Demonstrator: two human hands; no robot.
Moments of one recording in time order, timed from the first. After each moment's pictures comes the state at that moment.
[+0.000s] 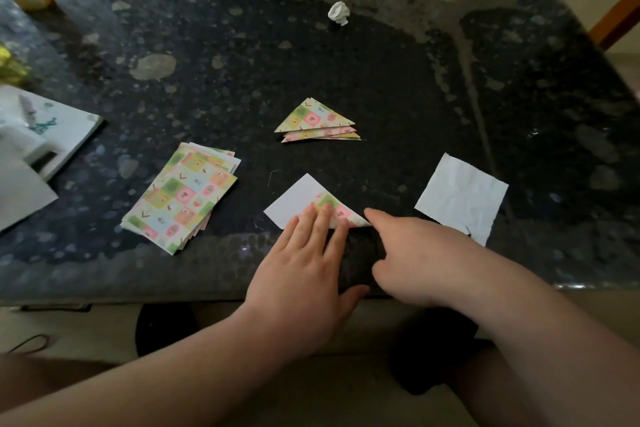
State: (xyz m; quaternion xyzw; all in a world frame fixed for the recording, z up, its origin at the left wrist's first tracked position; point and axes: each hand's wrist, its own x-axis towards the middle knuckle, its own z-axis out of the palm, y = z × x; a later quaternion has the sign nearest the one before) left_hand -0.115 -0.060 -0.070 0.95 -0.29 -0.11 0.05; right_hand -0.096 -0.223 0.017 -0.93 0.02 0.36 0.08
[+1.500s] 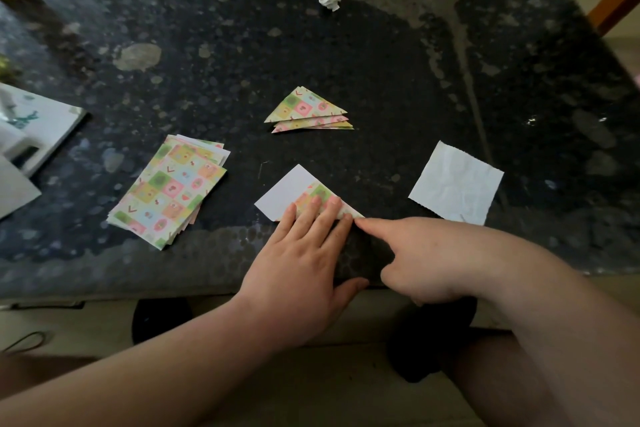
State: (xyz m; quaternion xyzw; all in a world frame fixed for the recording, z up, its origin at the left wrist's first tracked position) left_hand -0.108 -0.061 -0.081 0.94 -0.33 -0.09 0.05; right_hand -0.097 -0.239 0.019 -0.90 -0.03 0.43 0.11
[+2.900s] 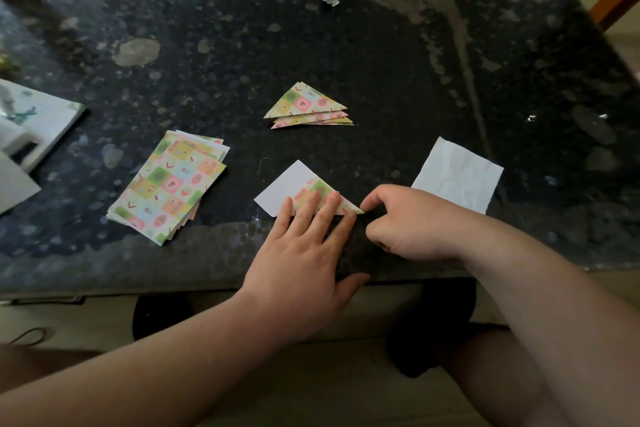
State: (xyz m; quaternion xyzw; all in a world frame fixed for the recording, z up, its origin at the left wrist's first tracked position) left_hand -0.109 -0.066 -0.083 0.94 -0.32 -0.10 0.04; right_hand -0.078 -0.242 -0.004 -0.88 0.11 0.36 0.30
